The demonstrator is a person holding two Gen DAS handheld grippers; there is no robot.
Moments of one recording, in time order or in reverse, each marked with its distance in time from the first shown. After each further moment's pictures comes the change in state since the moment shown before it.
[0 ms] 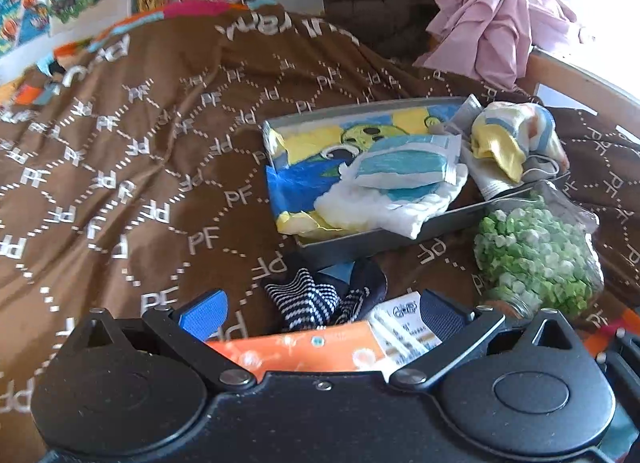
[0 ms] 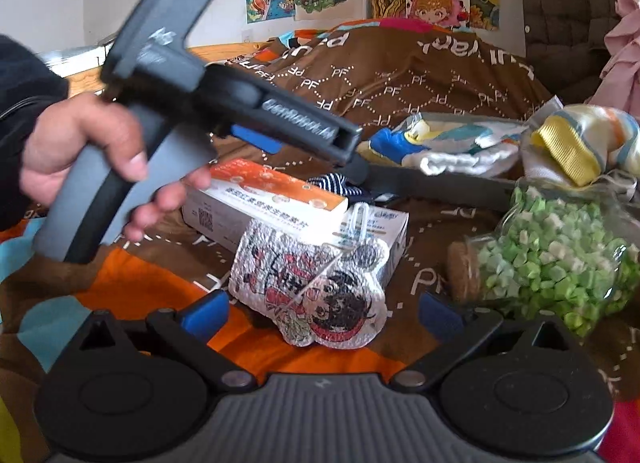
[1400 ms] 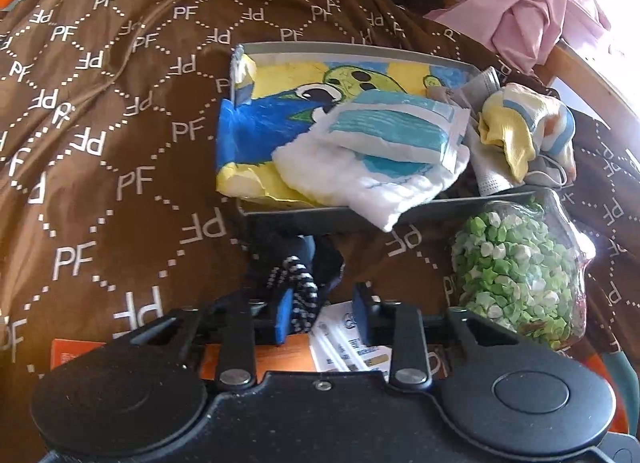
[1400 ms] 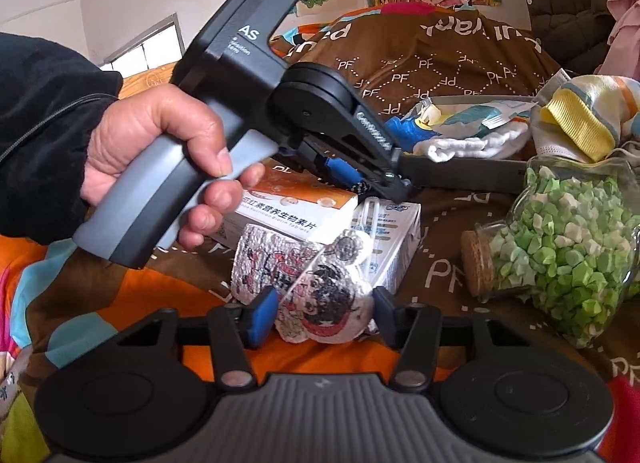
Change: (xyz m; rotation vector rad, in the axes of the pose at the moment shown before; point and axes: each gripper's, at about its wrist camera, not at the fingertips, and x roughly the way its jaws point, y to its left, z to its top) left arm 0.049 -0.005 0.018 -0.171 0.202 -0.108; right arm -0.002 -0.010 0.005 0.074 0.027 0.082
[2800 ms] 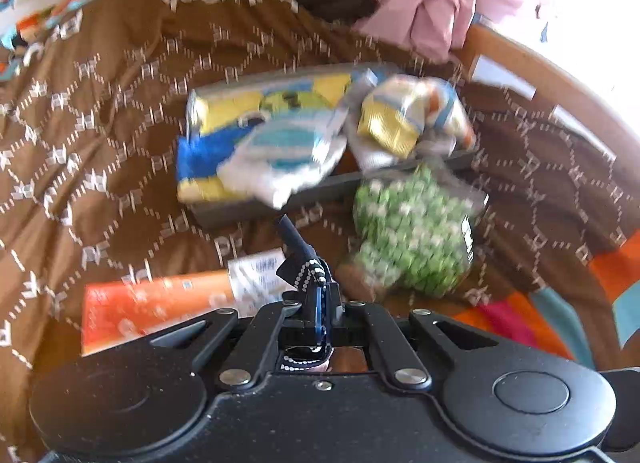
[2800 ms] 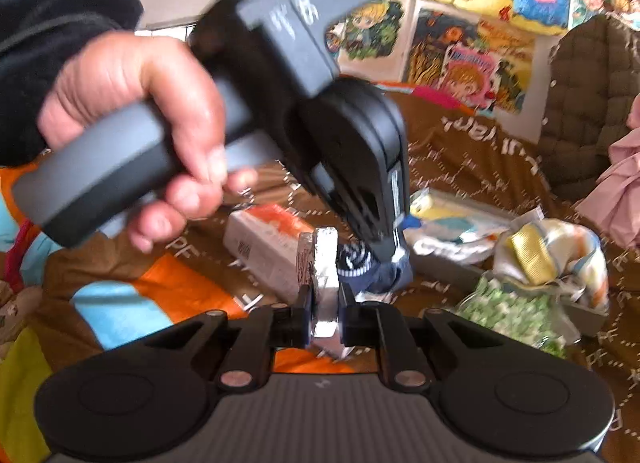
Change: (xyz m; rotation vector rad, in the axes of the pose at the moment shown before) left arm -0.101 -0.084 -0.029 0.156 -0.047 0.017; right arm -0.071 0.050 0.006 -0.314 -0.136 -0.125
